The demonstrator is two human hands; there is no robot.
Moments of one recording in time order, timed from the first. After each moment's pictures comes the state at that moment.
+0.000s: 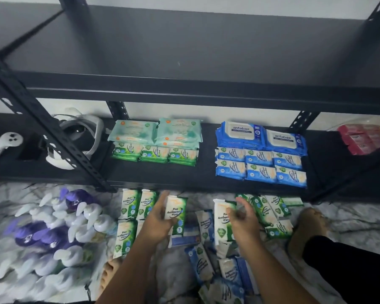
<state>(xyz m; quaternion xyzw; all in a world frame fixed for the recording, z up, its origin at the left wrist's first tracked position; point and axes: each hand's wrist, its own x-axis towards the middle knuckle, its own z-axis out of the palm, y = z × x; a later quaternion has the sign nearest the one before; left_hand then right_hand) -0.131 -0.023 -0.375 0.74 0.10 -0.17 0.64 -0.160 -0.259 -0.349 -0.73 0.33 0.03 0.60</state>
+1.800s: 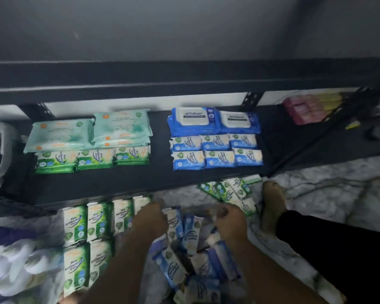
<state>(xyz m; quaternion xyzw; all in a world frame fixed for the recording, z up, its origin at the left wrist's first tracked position) -0.062 -0.105 -0.427 0.94 -0.10 -0.29 0.16 -0.153 -0.326 -0.430 -0.86 0.37 0.04 0.35</state>
